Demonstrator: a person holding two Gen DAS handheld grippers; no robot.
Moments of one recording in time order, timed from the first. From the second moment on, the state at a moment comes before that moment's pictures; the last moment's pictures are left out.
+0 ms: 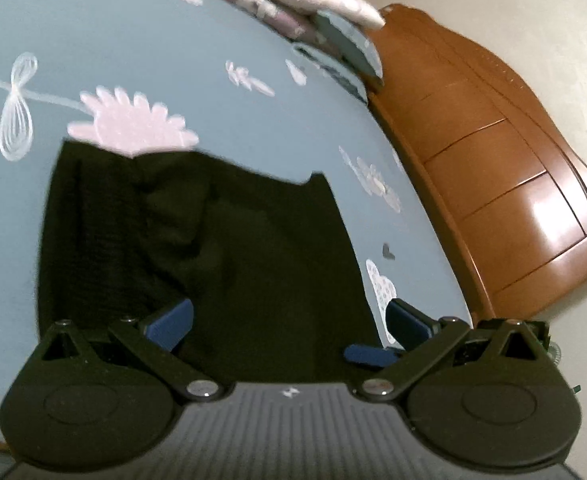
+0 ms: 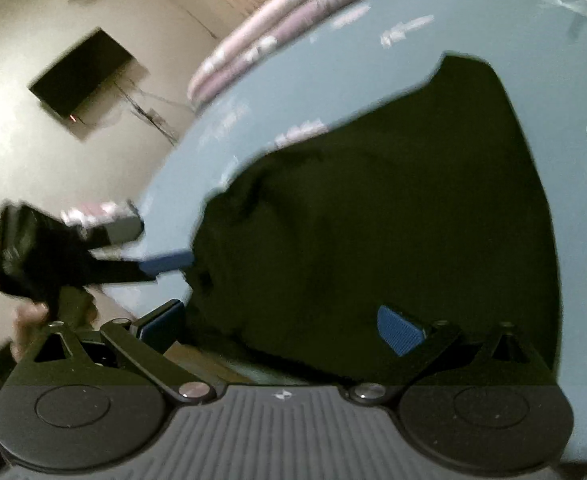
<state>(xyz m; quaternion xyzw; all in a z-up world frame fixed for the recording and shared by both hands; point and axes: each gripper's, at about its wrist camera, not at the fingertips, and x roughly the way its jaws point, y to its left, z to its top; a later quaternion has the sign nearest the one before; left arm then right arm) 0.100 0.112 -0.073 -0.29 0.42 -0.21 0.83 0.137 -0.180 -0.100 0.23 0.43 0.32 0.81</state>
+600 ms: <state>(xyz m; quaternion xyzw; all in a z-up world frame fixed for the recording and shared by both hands) 0.107 0.146 -0.042 -0.28 0.37 -0.17 0.87 0.114 -0.236 -0.096 0.24 0.39 0.23 0.86</state>
